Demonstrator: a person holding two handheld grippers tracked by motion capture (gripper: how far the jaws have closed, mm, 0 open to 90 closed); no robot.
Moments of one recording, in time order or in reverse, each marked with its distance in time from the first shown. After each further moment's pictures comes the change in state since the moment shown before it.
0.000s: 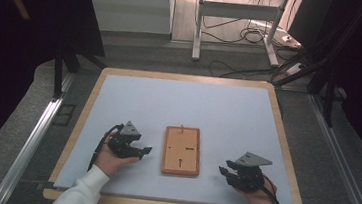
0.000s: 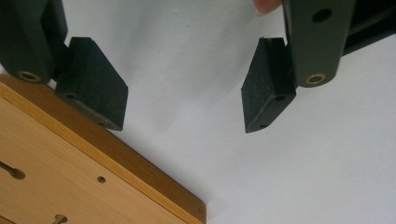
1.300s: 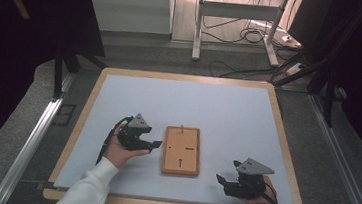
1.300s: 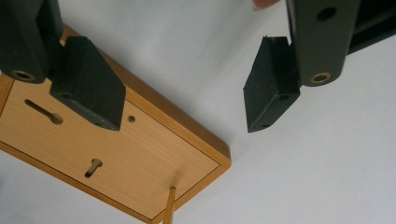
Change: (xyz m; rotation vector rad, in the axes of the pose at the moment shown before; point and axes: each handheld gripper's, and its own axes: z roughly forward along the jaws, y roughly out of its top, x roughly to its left) left arm -0.003 0.036 0.009 -0.057 -0.066 0.050; right arm 0.009 -0.010 -0.008 -0.050 -0.016 -0.053
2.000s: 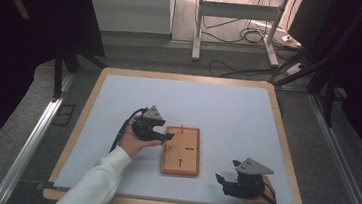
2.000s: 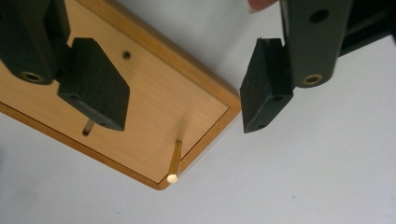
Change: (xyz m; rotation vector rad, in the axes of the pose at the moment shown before) left arm 0.000 0.038 0.034 -0.004 -0.048 0.064; right arm 0.002 0.001 0.002 -0.011 -0.004 0.001
